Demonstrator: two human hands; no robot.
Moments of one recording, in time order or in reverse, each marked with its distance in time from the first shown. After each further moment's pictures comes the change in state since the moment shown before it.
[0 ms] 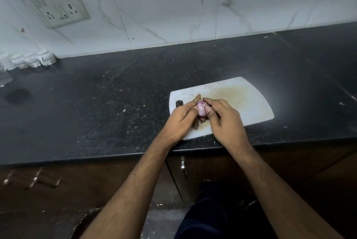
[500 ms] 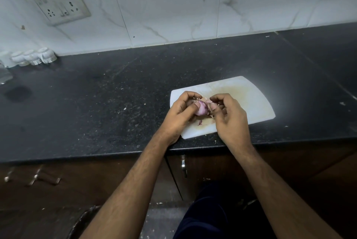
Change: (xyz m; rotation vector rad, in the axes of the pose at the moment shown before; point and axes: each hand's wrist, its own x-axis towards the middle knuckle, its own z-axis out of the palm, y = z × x) left_hand 0.003 0.002 -0.003 -0.286 0.057 -0.073; right_hand -0.003 -0.002 -0.003 0.068 0.142 0.042
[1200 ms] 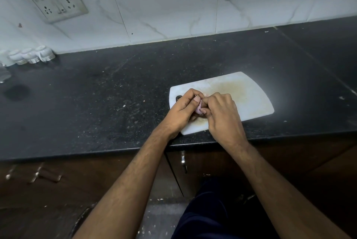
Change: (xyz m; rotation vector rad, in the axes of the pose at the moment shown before) left_hand 0.004 -0.002 0.000 0.155 -0.107 0.004; right_hand -0.005 -0.001 0.006 -0.403 -0.138 -0.273
